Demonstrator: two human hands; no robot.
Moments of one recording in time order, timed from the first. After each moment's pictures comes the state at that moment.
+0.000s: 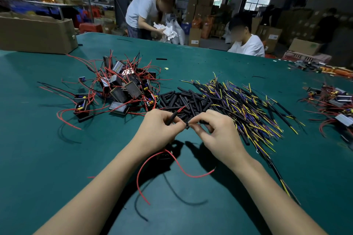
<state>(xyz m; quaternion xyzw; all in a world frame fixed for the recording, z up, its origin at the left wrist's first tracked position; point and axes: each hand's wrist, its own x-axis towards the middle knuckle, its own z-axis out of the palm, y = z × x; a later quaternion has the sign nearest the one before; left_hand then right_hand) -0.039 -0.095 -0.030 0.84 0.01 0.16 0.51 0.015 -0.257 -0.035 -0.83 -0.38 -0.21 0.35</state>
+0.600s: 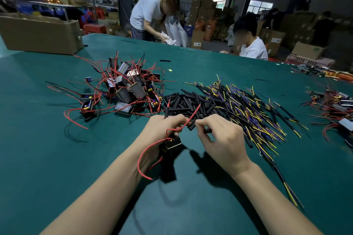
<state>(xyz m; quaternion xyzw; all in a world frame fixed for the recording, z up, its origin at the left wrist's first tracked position) -0.030 -0.097 -0.026 0.67 0.17 0.04 0.72 0.012 -0.255 -0.042 -0.74 -0.46 -0.43 0.25</state>
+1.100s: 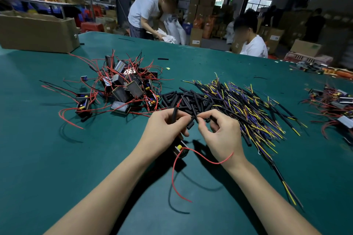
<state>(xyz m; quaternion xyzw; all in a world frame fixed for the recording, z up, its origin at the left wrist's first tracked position) -0.042 -0.109 -0.028 0.74 0.04 0.16 0.65 0.013 -0.251 -0.043 -0.82 -0.28 -0.26 0.42</state>
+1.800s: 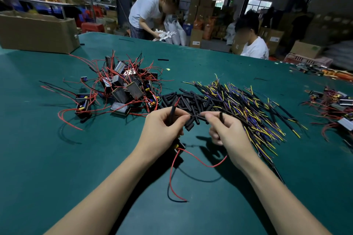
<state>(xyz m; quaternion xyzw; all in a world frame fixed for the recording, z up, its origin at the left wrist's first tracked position) -0.038 -0.105 -0.035 0.76 0.01 0.24 0.61 0.026 -0.262 -0.039 -0.70 -0.18 0.04 0.69</state>
